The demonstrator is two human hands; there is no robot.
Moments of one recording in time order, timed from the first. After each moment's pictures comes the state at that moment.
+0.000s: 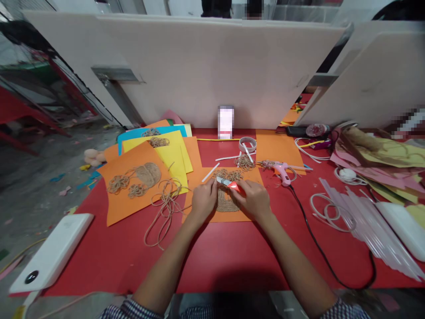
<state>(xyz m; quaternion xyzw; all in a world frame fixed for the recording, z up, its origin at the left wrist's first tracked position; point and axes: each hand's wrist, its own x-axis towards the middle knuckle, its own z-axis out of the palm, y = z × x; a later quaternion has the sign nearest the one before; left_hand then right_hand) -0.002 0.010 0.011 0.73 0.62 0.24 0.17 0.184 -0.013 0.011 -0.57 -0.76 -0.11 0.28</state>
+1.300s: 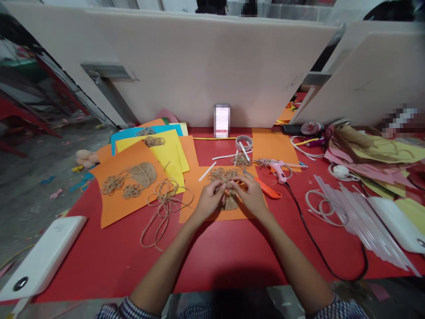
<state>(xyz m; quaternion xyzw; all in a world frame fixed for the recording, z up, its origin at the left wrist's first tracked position) 0.018 0.004 0.006 0.59 0.43 0.38 0.57 0.188 -0.007 0.013 -0.56 -0.69 0.18 0.42</state>
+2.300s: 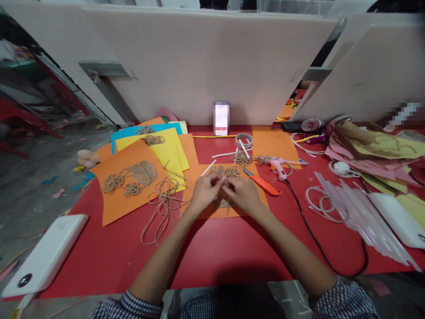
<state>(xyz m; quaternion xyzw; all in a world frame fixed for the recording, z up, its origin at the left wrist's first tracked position) 0.007 0.021 0.026 0.72 0.49 0.33 0.36 0.165 -0.006 0.033 -0.56 -0.78 0.13 0.23</state>
